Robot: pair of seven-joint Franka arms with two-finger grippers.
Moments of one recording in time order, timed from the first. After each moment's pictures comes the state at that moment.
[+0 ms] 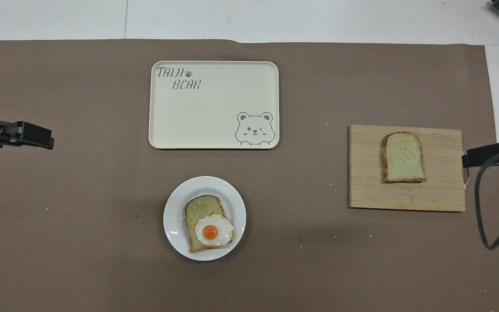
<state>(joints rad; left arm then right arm) -0.15 -0.01 0.07 -1.61 -0.02 1.60 0.02 0.07 -0.10 -0.08 -1.60 -0.02 1.51 -0.03</state>
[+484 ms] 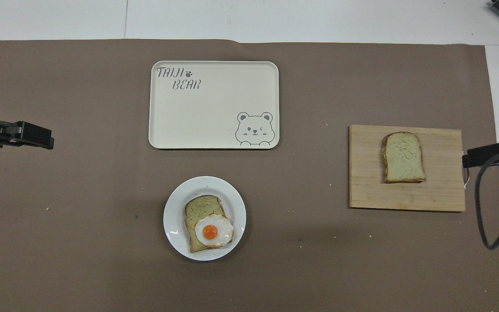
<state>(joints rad) -0.15 -0.01 0.07 -1.61 -0.02 1.60 0.02 0.07 -0.10 -0.08 -1.60 -0.02 1.51 -0.03</state>
